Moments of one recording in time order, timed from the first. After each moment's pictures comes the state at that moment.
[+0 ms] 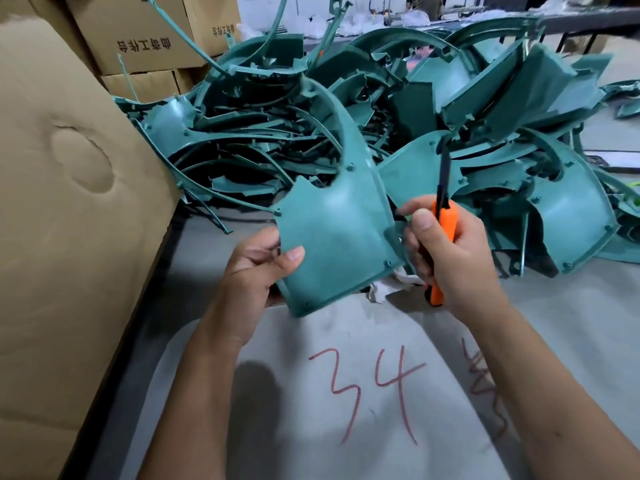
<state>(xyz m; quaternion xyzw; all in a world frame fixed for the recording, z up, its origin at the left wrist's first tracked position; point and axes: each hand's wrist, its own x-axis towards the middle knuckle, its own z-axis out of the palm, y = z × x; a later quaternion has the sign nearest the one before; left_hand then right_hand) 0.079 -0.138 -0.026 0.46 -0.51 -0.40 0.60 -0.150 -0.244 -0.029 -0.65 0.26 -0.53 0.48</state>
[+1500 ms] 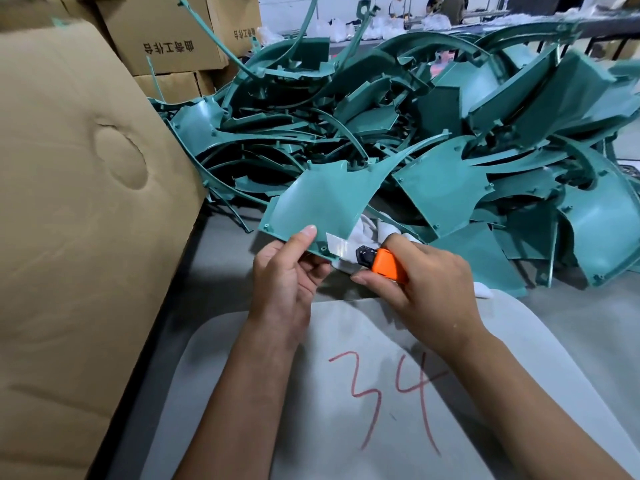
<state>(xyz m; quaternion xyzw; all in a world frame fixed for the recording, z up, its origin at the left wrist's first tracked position) 0.054 -0.159 -0.021 0.40 -0.21 -0.43 0.78 -0.113 -0.213 -0.038 -0.85 0.33 -0.41 -0.01</state>
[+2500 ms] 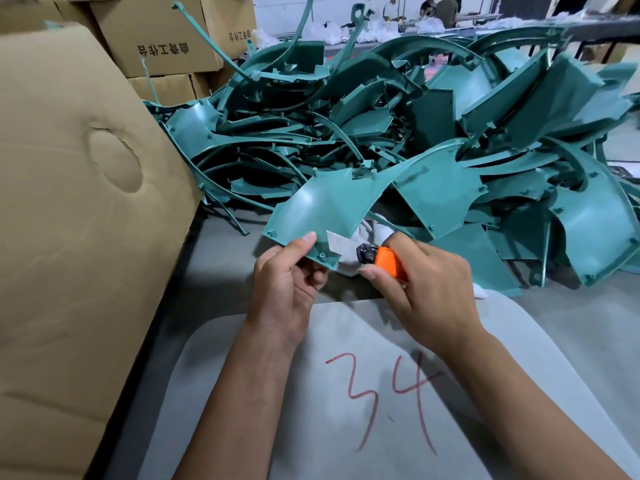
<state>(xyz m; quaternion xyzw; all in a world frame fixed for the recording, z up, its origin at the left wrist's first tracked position) 0.054 -0.160 -0.021 0.39 -0.20 -0.48 0.76 -0.115 -0.216 -0.039 -0.84 0.34 -0.42 -0.02</state>
